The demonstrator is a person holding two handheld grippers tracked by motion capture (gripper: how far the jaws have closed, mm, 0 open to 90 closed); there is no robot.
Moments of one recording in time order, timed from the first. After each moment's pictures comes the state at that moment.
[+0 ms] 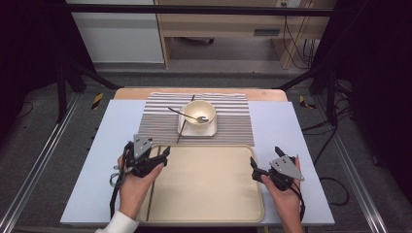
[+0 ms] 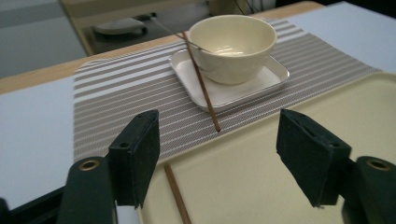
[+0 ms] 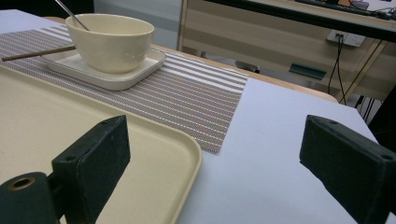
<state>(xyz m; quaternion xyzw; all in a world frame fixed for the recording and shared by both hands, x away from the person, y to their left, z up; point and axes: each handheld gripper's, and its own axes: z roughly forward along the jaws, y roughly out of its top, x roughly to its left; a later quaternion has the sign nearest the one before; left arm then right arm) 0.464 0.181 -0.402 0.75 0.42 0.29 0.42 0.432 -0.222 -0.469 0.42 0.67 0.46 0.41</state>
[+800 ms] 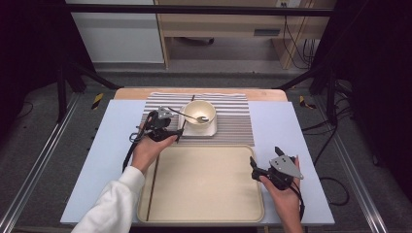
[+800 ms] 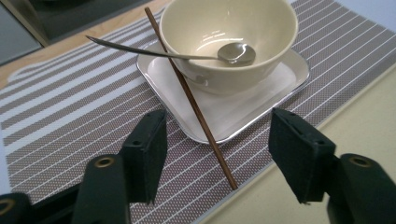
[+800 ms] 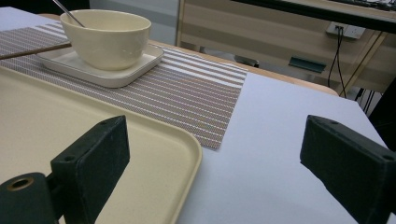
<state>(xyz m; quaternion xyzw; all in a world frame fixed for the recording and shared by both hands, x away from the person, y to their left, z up) 0.568 0.153 -0.408 0.82 0.39 0.22 0.35 0.435 -0.220 -0.469 0.43 0.67 0.45 0.40</state>
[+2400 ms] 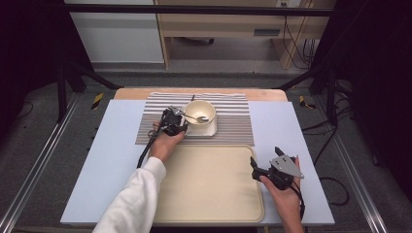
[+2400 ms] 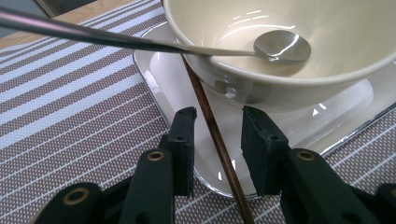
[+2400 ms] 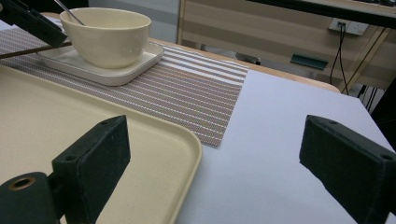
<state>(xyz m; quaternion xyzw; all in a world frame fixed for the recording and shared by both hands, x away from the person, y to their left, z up) 0.613 0.124 -0.452 0.81 0.43 0.23 0.32 0.435 -0.222 -0.470 0.43 0.67 0.45 0.40</state>
